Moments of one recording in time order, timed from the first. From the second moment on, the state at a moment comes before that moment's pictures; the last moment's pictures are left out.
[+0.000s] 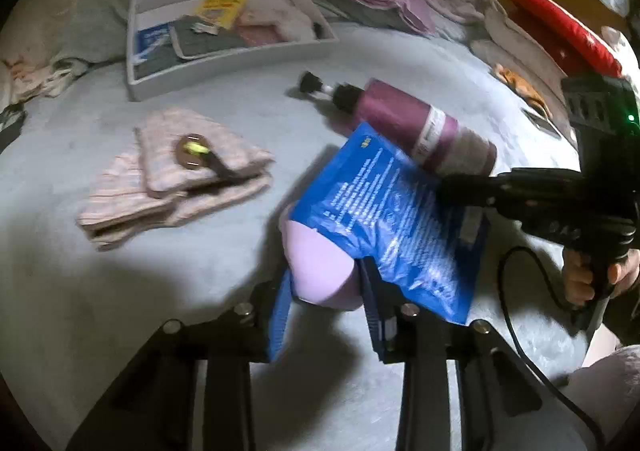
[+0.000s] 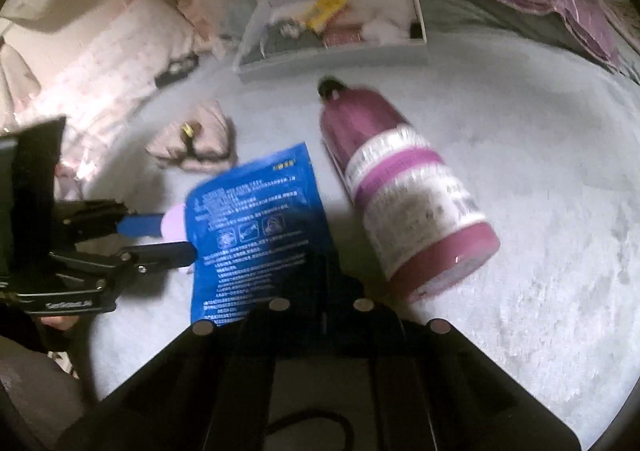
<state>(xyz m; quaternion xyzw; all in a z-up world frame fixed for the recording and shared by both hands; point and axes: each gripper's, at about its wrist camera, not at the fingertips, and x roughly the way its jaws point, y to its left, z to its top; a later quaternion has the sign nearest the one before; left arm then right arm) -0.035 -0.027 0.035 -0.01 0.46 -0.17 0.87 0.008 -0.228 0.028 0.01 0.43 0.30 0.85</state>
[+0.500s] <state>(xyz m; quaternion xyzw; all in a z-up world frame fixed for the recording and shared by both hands) -0.024 -0.005 0.042 -0.07 0.45 -0.15 0.88 0.018 -0.234 0.055 0.06 0.40 0.29 0.87</state>
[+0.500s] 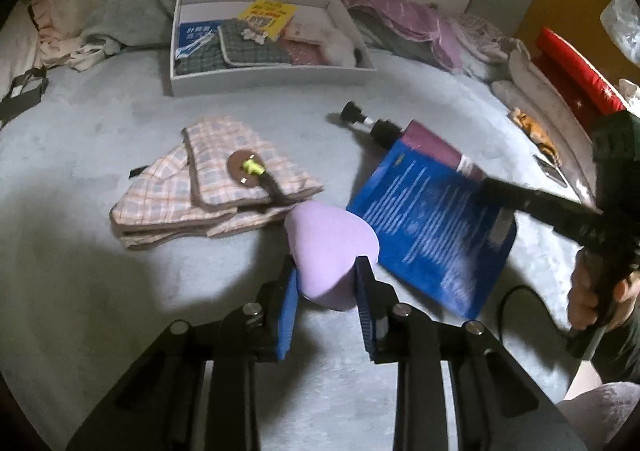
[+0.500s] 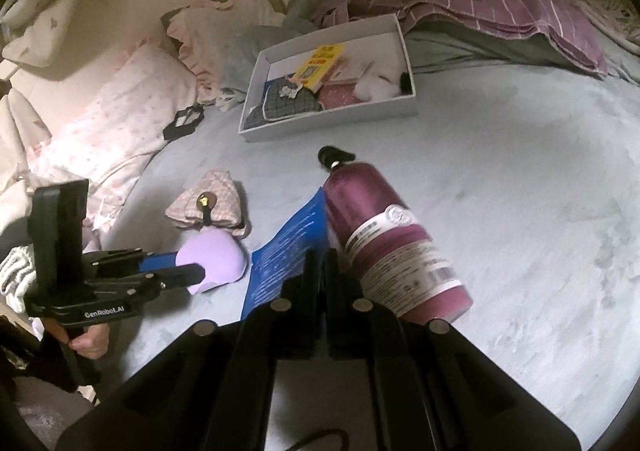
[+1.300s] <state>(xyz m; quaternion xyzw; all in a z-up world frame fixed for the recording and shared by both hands) -0.009 -0.033 0.024 -0.02 0.48 -0.11 0.87 0.049 -0.204 -0.014 0.22 0.54 0.39 0.72</state>
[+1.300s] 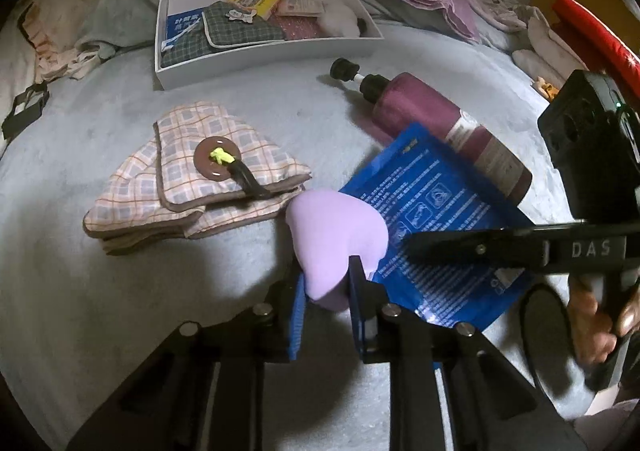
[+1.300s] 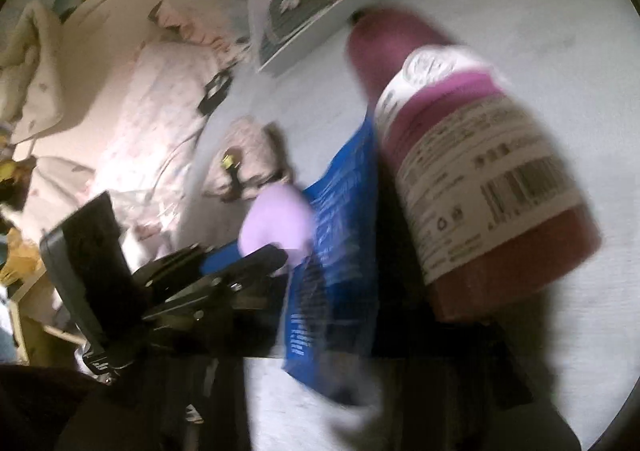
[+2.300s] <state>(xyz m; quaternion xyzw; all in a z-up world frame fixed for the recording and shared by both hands) 0.163 -0.018 0.157 -0.03 0.37 -0.01 0.93 0.186 -0.180 0.119 0.22 0.36 0.37 0.83</state>
